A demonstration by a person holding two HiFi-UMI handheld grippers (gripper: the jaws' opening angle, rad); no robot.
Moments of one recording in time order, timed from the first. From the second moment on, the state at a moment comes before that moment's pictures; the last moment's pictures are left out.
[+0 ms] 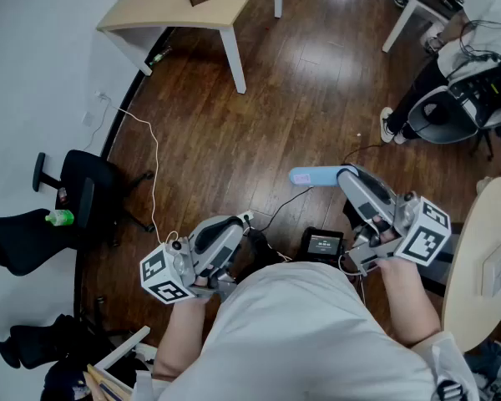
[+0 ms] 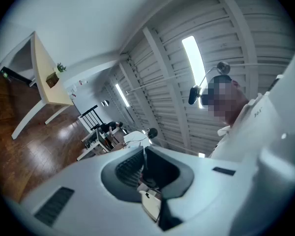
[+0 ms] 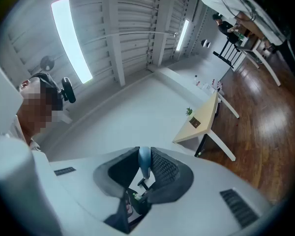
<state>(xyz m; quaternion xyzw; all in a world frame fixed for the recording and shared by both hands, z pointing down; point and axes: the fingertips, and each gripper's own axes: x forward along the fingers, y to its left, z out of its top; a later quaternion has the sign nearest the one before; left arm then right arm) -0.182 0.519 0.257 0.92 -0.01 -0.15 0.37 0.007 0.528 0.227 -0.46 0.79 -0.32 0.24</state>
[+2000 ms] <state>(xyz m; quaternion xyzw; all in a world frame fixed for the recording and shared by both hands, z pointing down) -0.092 0.133 0.283 0.91 -0.07 -0.16 0.37 0.101 0.093 0.278 -0.42 0.82 -0.34 0.18</state>
